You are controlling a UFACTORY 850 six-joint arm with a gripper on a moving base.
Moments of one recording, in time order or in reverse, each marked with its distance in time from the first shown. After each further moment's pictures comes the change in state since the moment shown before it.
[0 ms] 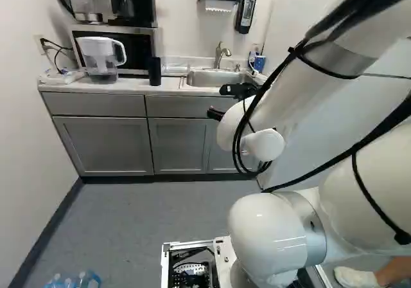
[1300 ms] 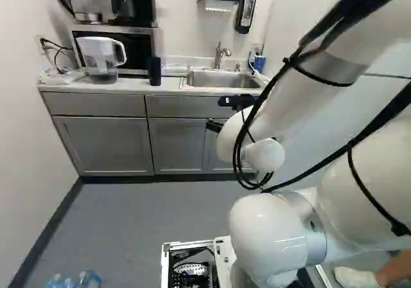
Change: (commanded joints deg) arm 0.6 -1.7 4.0 0.0 0.0 0.0
